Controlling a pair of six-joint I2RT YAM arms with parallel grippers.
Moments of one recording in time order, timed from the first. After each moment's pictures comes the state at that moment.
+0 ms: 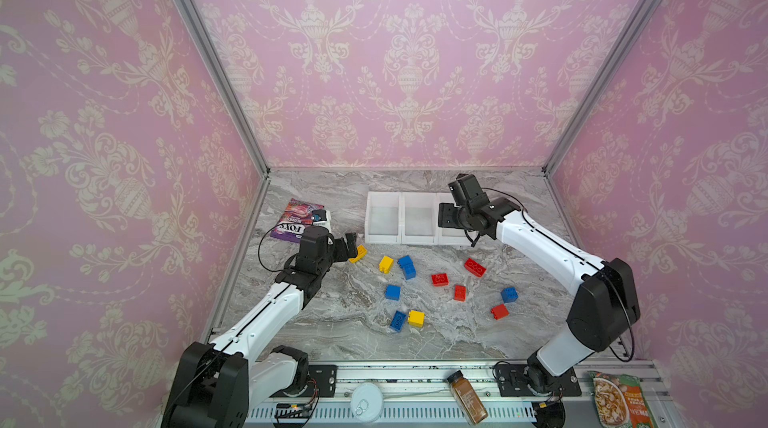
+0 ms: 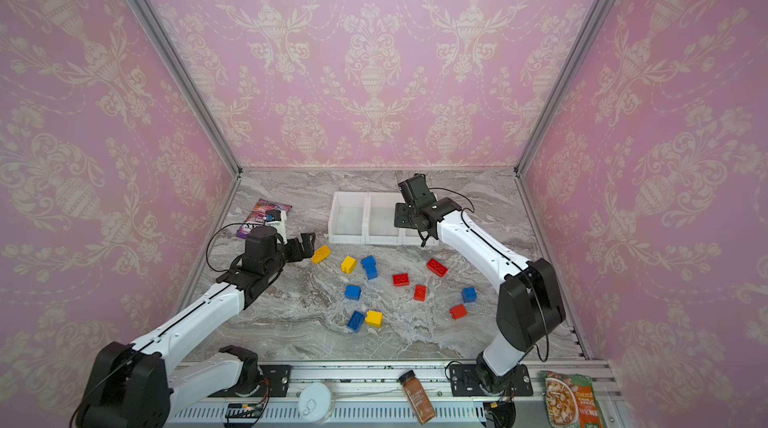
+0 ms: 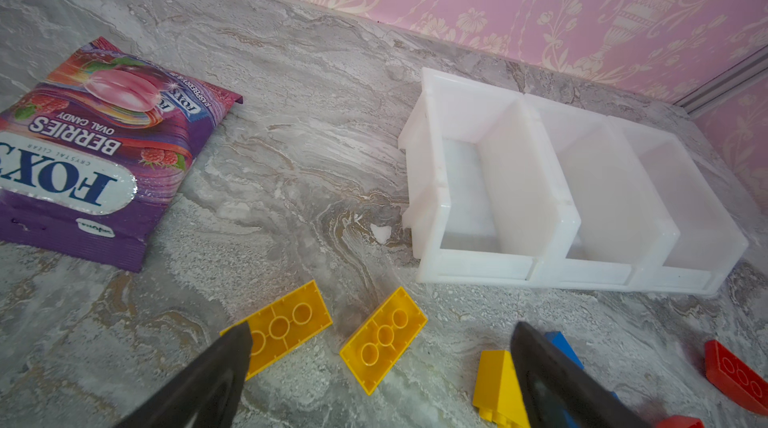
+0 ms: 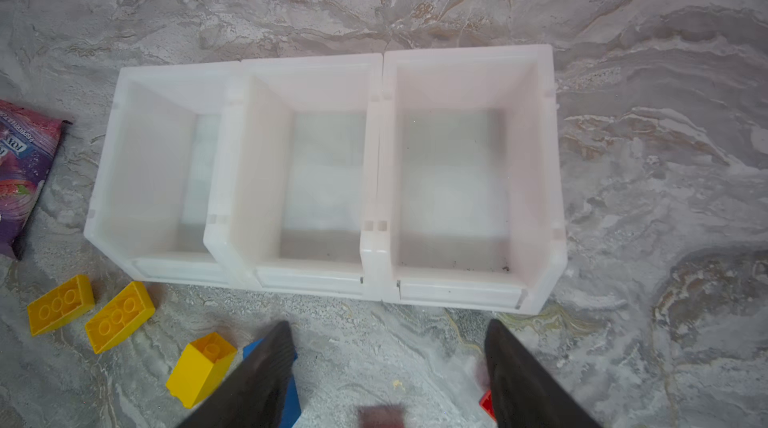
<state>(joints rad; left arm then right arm) -0.27 1.12 0.57 0.01 -0.03 -0.38 0.47 1.58 1.30 -0.66 0.19 0.50</state>
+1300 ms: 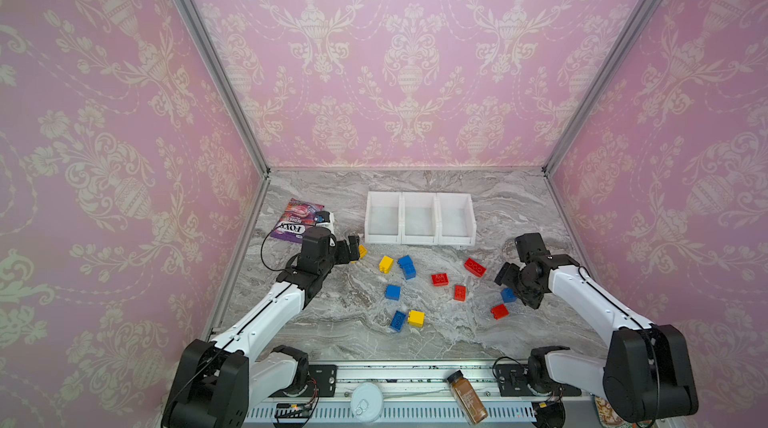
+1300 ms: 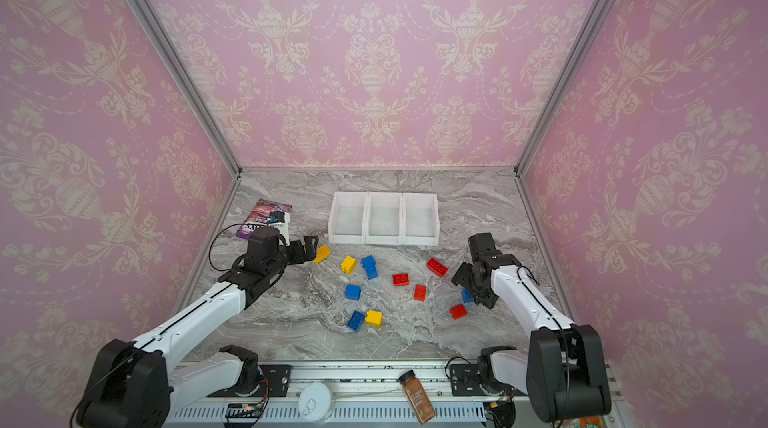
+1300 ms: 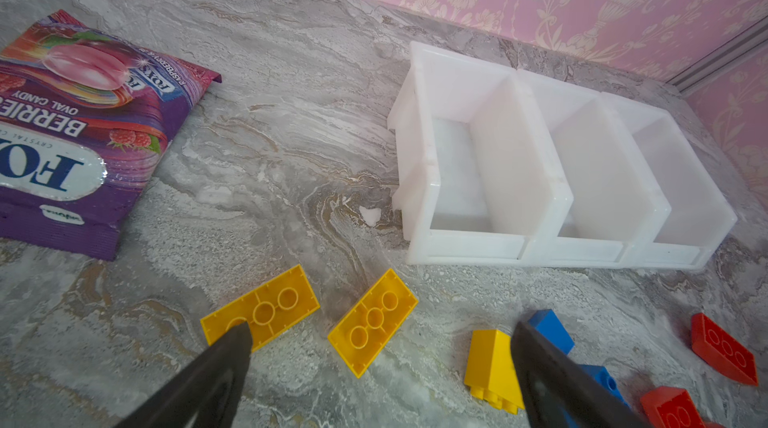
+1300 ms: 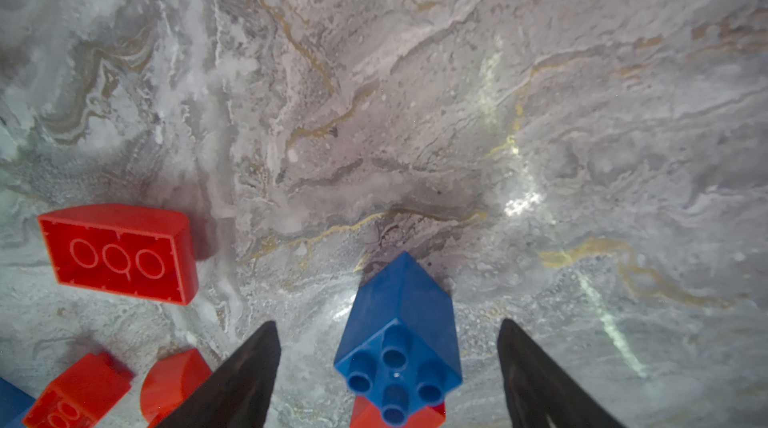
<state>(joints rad) -0.28 1.13 0.57 -0.01 0.00 -0.38 0.05 1.22 0.67 -0.78 0.02 0.78</state>
